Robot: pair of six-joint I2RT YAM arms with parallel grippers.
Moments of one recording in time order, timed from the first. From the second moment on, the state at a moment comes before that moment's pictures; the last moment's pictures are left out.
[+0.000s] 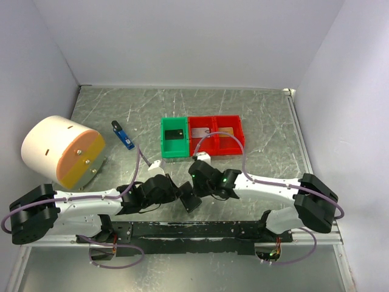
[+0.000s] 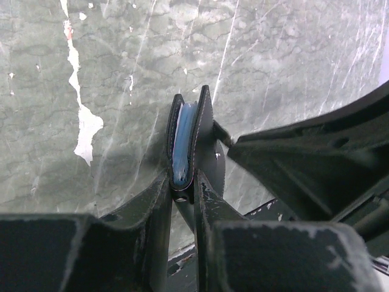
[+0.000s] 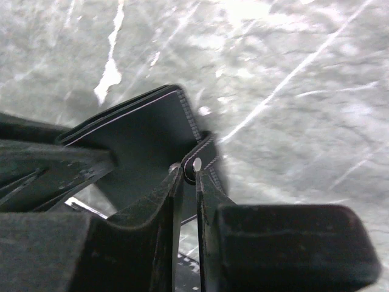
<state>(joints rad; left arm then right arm) -1.15 1.15 0.41 0.06 -0.31 -1.18 1.09 1.37 0.74 -0.35 0.19 0.72</state>
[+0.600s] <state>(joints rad) -1.15 1.18 0.43 0.04 -0.31 -1.15 1.03 1.39 0.74 -0.38 0.17 0.62</state>
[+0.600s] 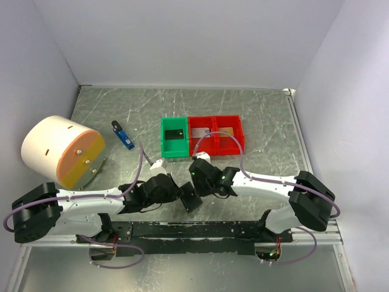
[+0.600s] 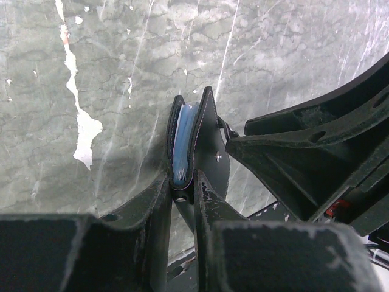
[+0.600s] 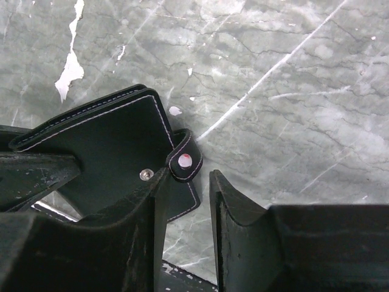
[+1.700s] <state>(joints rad) -1.15 1.18 0.45 0.02 -0.31 -1.15 0.94 1.32 0.78 -0.35 -0.06 0.49</state>
